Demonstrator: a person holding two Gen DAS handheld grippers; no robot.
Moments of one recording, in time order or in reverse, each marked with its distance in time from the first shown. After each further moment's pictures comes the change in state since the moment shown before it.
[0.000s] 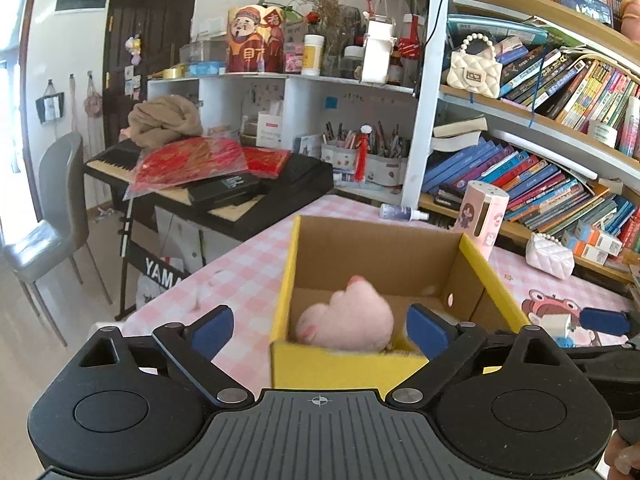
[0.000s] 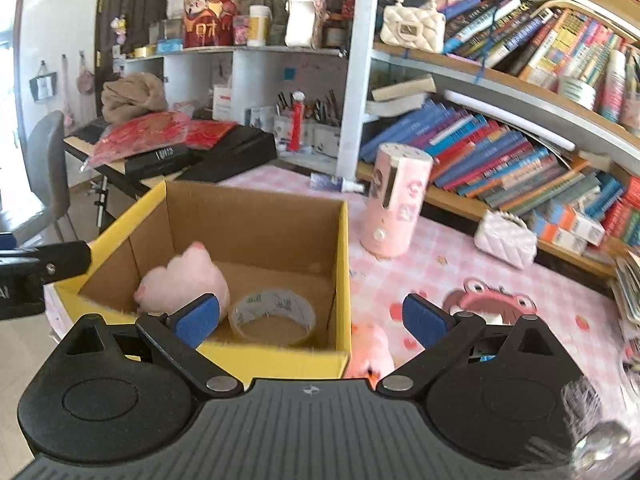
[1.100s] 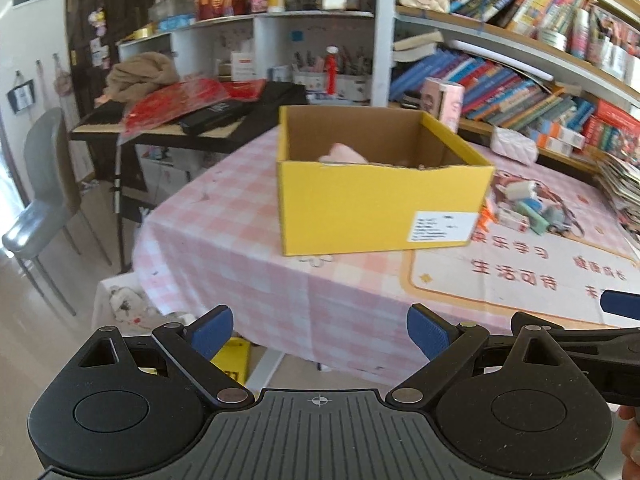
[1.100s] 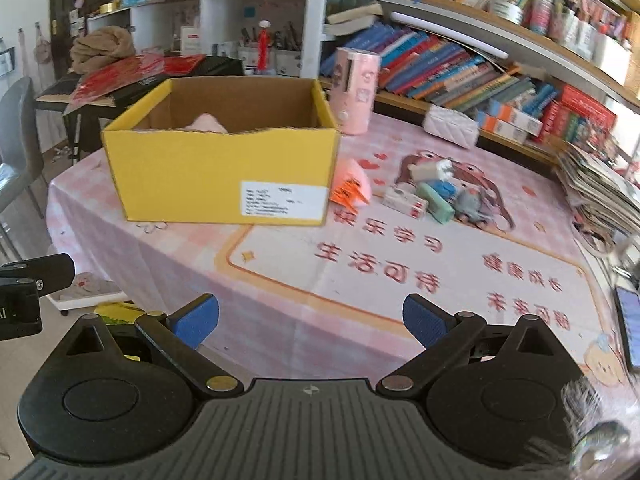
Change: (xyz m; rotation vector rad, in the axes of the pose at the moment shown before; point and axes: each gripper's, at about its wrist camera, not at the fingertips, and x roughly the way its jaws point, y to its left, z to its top) left arm -0.074 0.012 -0.088 0.138 0.185 -0.074; right arm -0.098 0.032 -0.116 0.099 0.161 -0.139
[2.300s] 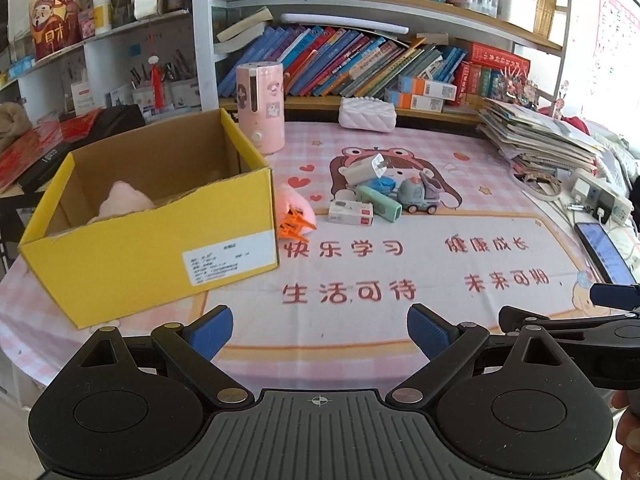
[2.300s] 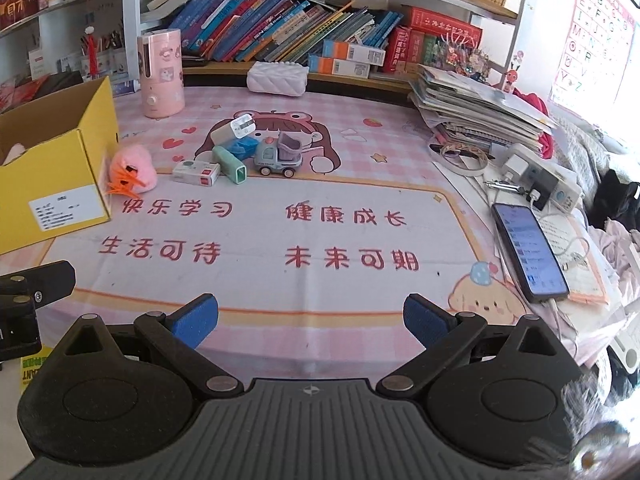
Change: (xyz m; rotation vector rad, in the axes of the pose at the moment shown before) left arm 0.052 -0.150 0.031 0.226 0.030 -0.274; right arm 0.017 -0.149 -0.013 0.229 0.086 -0.260
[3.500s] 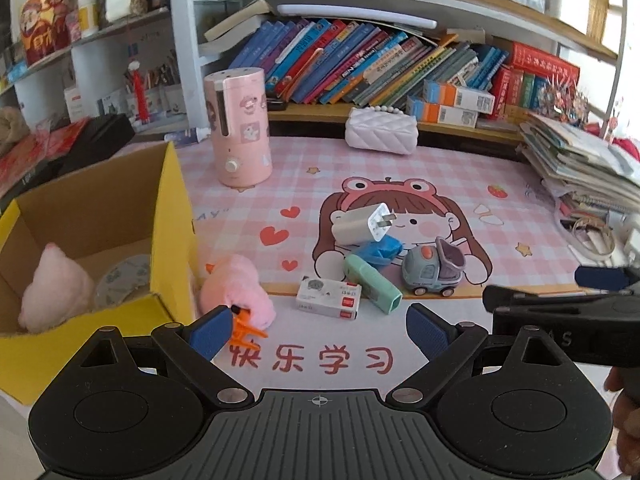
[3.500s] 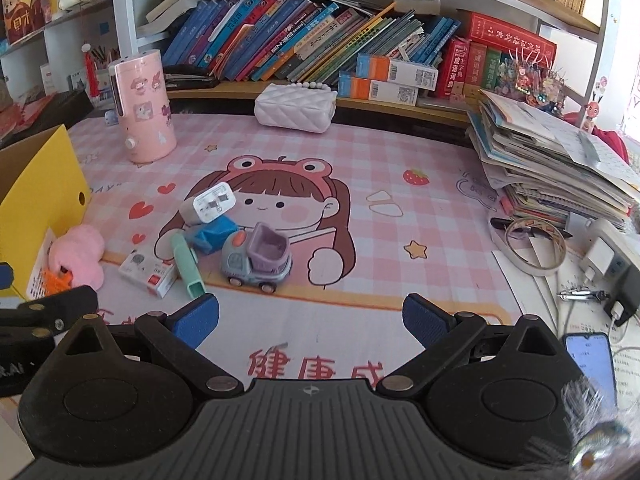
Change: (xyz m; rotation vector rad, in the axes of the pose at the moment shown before) left arm 0.108 -0.056 0.088 -0.037 0.026 0.101; right arm 0.128 -0.053 0.117 -0.052 -0.024 0.178
